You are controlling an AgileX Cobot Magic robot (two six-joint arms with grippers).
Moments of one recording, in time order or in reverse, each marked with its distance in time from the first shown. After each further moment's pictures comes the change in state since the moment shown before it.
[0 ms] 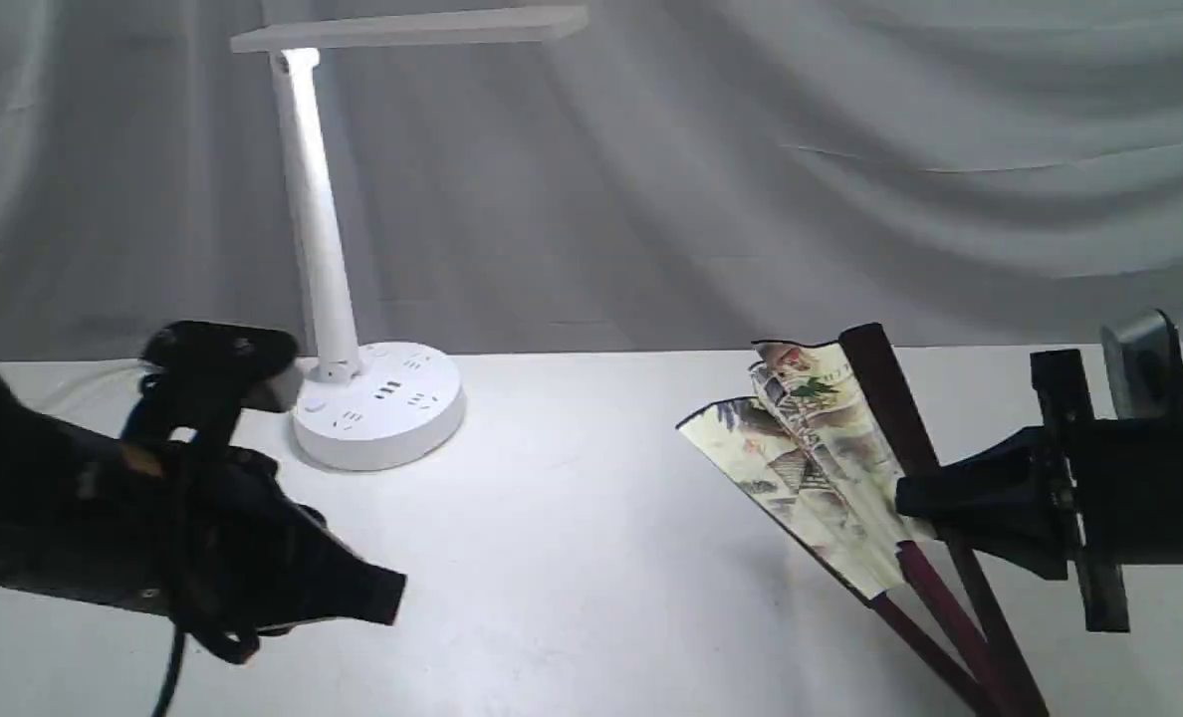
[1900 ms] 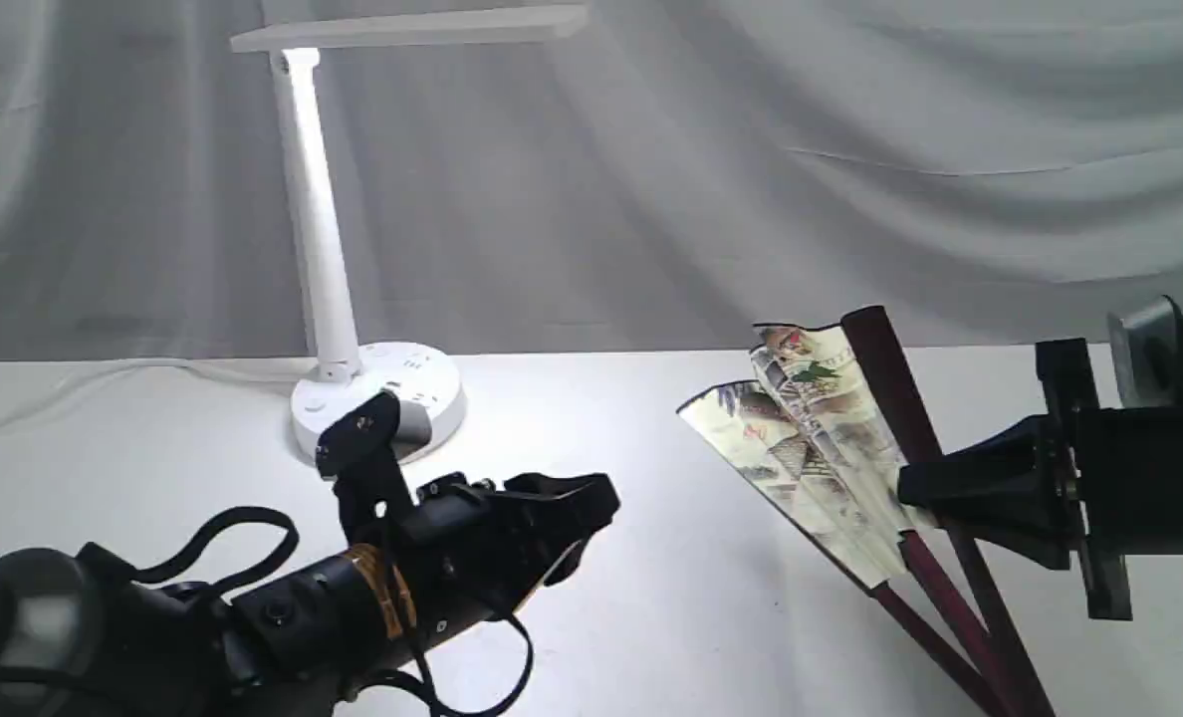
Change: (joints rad) left arm -0.162 0.475 0.033 0.691 -1.216 -1.275; right arm 0.000 -0.021 0.000 0.002 0.000 -0.012
